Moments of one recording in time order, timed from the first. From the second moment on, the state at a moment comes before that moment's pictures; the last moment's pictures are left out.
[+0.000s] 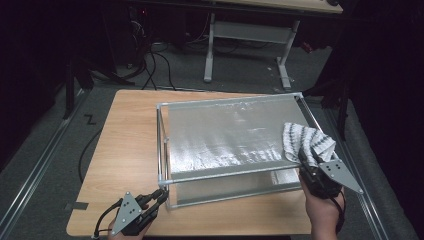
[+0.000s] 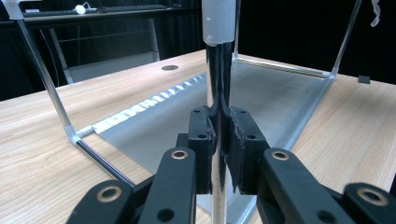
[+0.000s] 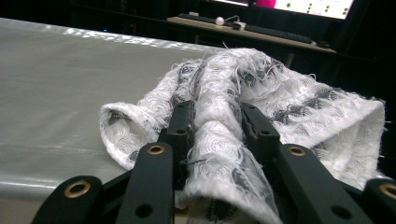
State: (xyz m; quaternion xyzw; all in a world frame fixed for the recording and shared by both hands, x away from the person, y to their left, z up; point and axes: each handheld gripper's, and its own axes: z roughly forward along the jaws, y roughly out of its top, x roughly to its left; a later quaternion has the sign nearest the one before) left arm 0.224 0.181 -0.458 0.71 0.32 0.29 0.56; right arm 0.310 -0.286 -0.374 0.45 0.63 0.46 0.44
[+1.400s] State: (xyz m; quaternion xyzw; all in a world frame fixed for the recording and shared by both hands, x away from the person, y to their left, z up) left arm 0.223 0.180 -0.458 0.71 0.32 0.29 0.56; right arm 0.268 -0.072 -0.372 0.26 0.74 0.55 0.29
